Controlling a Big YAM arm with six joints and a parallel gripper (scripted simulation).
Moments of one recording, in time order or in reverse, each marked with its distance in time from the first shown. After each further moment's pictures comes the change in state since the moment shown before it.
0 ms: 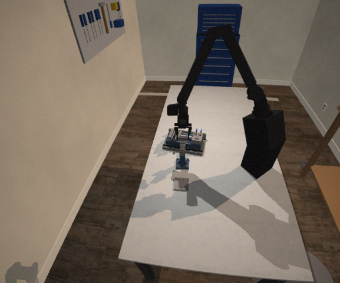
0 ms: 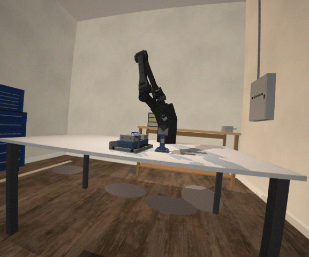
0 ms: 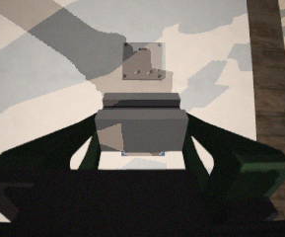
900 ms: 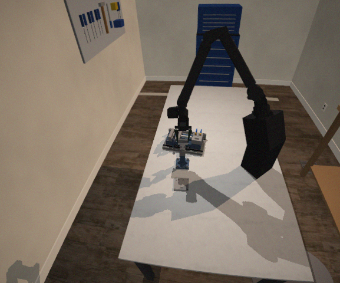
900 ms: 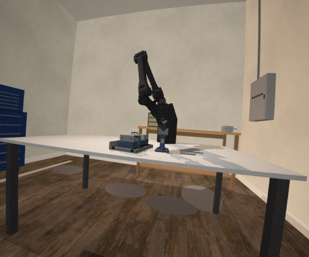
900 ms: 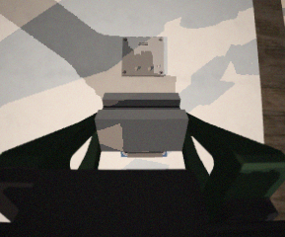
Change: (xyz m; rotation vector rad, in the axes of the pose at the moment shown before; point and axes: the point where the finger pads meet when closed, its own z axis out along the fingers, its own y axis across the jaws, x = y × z) arm 0.014 0.001 0.014 -0.001 -0.001 0.003
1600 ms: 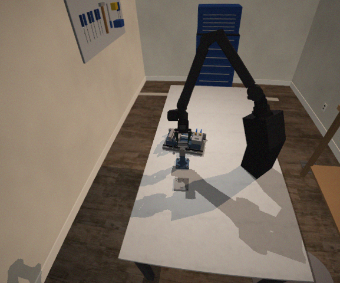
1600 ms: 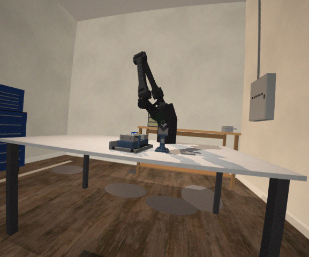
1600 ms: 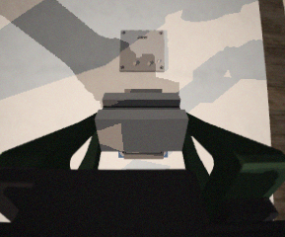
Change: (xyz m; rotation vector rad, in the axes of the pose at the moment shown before) arm 0.015 -0.001 0.015 0.002 0.001 -0.001
